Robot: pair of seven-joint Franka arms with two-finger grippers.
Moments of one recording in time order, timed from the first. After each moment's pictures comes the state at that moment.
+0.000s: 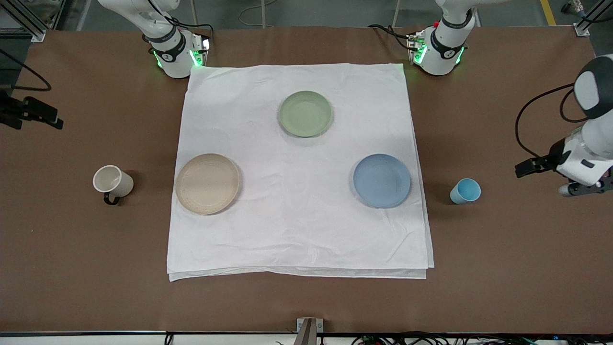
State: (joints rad) left arm 0.06 0.17 0.01 -1.88 0.08 2.01 -0.12; right arm -0.03 0.03 -0.10 -1.61 0.00 1.60 -0.11
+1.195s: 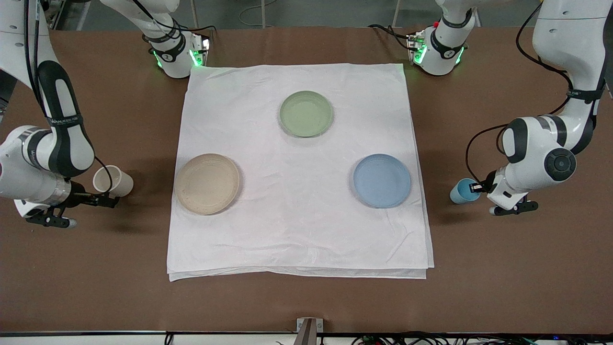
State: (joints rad) left arm 0.04 0.42 -0.01 -2.00 0.02 2.30 -0.12; right arm -0.14 0.51 -0.10 -1.82 0.07 2.26 -0.11
